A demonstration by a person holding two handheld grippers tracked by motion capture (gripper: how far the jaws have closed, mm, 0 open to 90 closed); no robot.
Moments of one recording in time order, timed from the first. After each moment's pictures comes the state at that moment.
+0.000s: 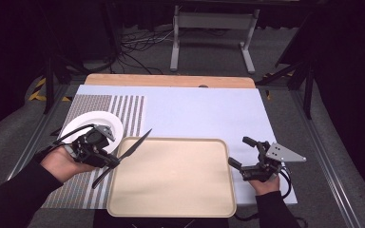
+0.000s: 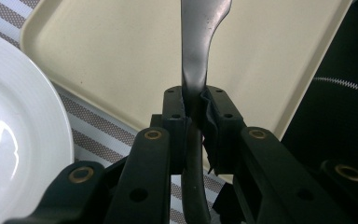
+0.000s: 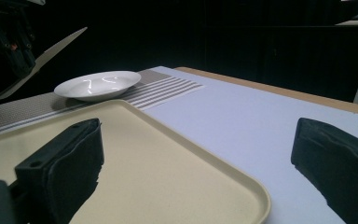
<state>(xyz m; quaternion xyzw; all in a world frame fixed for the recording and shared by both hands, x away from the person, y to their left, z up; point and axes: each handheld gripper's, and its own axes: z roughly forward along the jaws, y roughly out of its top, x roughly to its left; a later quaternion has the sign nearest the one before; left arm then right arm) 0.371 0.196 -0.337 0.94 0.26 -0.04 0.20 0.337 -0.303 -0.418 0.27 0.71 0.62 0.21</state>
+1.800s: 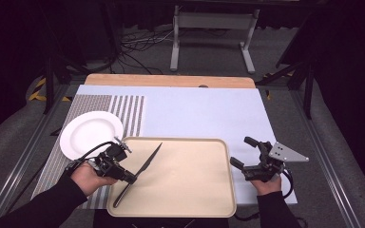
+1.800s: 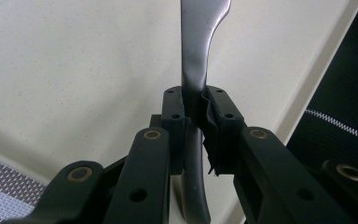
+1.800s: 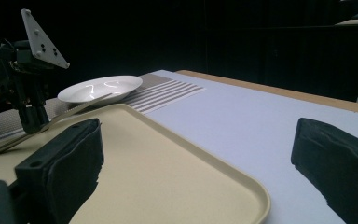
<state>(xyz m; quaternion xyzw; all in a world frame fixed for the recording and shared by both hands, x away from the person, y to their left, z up) 0.373 0.166 -0.410 0.91 0.33 -0.15 0.21 0.336 -0.308 -0.418 0.28 0.70 0.63 0.20</state>
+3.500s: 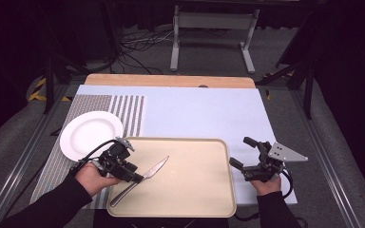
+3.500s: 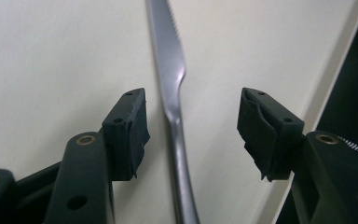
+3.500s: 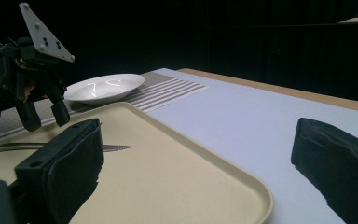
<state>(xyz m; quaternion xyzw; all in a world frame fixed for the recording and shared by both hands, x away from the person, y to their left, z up) 0.371 0.154 -0.405 0.91 0.30 -0.10 0.28 0.336 -0.307 -0.418 0.28 0.70 0.62 0.20</state>
